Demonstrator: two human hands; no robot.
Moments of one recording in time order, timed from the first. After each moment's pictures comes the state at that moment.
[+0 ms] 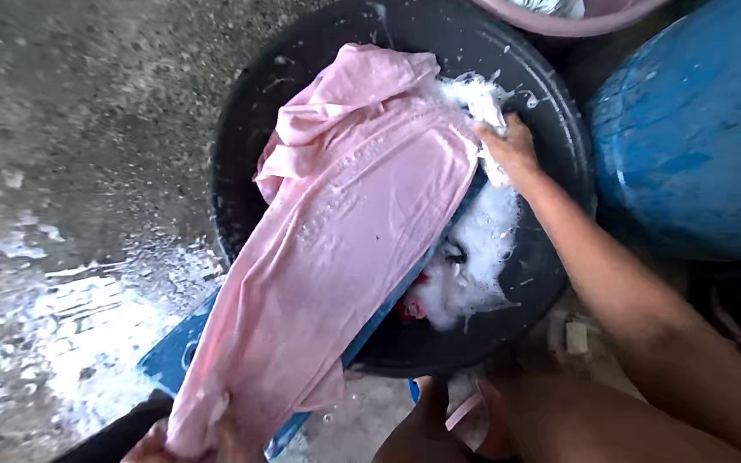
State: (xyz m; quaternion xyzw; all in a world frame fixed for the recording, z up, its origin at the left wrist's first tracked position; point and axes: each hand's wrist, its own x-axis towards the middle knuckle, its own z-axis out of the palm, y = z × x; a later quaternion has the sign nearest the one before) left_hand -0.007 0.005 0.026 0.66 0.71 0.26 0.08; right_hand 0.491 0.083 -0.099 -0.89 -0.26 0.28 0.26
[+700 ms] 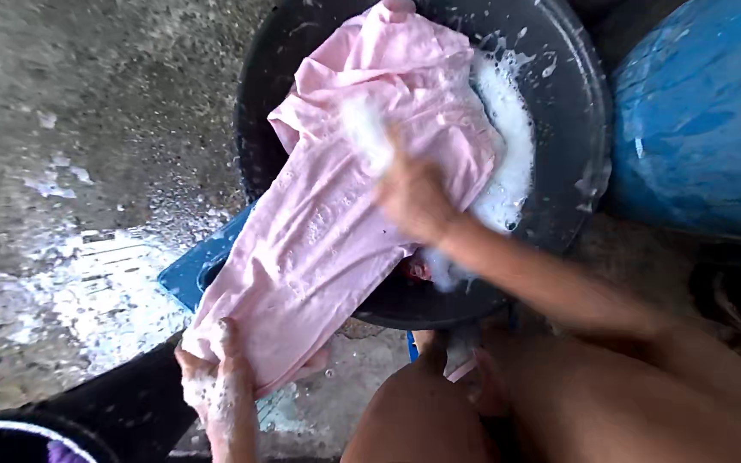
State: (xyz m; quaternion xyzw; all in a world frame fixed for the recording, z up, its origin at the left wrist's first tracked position) left_hand -0.038 0.017 0.017 0.45 0.83 0.17 0.27; right_hand 0.263 0.053 -0.009 -0.74 -0.58 0.21 0.28
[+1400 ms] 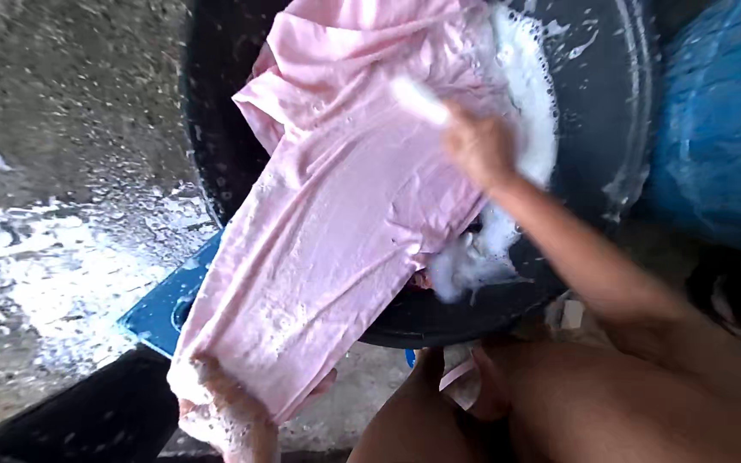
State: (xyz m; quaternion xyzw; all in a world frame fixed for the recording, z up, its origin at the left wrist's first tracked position) left_hand -0.020 0.008 -0.012 0.40 0.84 0.26 0.25; right_hand 0.374 0.070 -0.094 -0.80 -0.57 0.12 0.14
